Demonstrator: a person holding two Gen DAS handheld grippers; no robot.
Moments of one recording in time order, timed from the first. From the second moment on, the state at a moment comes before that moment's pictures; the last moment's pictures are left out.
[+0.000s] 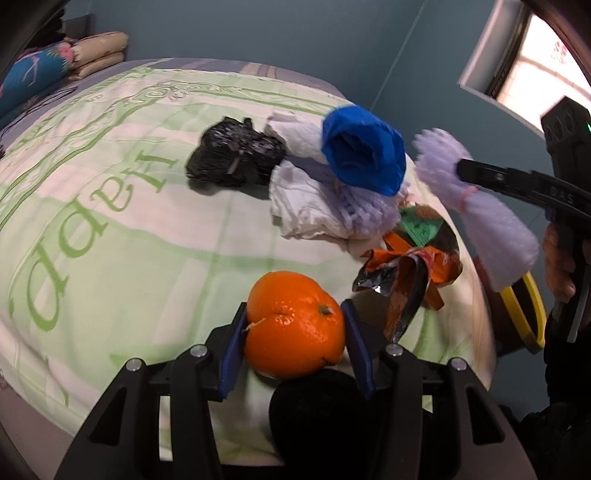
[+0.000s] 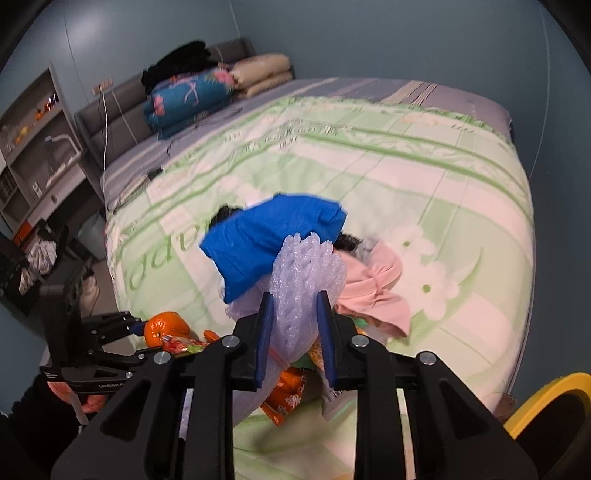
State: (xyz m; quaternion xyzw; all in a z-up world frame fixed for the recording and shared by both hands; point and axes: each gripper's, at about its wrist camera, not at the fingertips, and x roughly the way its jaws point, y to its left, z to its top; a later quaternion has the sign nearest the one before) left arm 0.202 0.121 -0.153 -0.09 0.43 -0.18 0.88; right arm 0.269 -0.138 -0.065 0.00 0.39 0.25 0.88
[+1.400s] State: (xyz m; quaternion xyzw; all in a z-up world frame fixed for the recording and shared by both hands) left arm 0.166 -0.141 -0.033 0.01 0.35 -0.36 0.87; right arm 0.133 -0.393 0.024 0.11 0.21 0.02 0.97
